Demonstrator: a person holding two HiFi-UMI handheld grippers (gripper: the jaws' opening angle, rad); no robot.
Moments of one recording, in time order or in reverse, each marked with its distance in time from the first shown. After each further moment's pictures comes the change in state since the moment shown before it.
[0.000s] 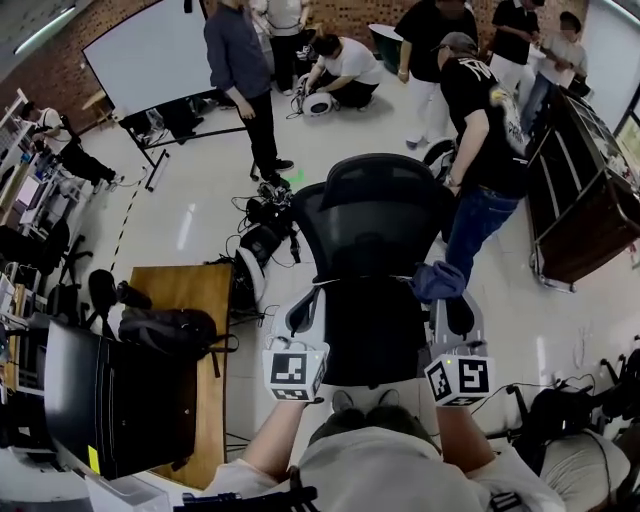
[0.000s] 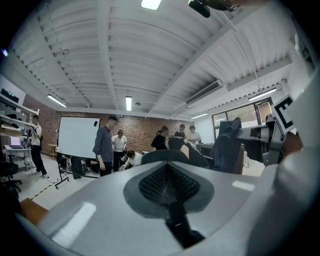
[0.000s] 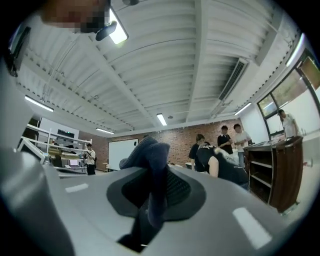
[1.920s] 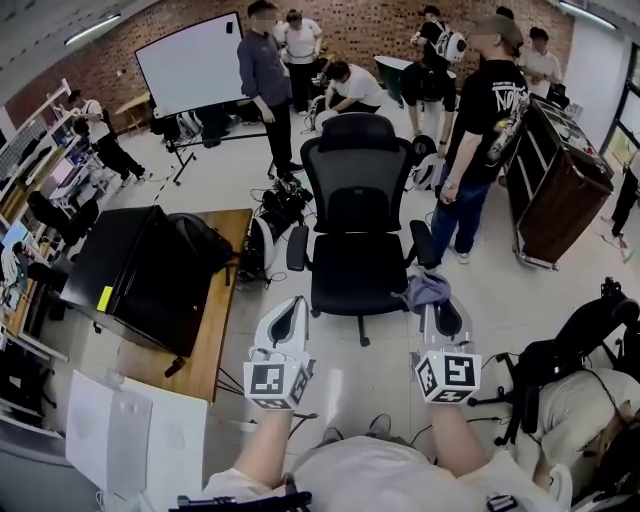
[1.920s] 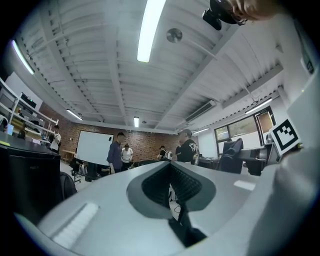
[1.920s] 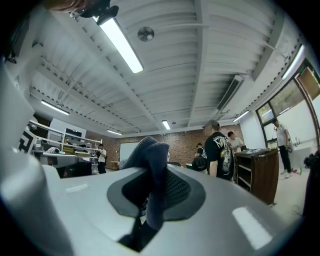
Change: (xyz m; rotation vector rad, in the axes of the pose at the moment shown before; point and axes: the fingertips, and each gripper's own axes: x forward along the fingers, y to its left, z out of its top) left arm -0.297 -0.244 0.133 -0.038 -0.160 0.146; right arm -0.339 -0.027 0.130 -0.026 0.013 0.078
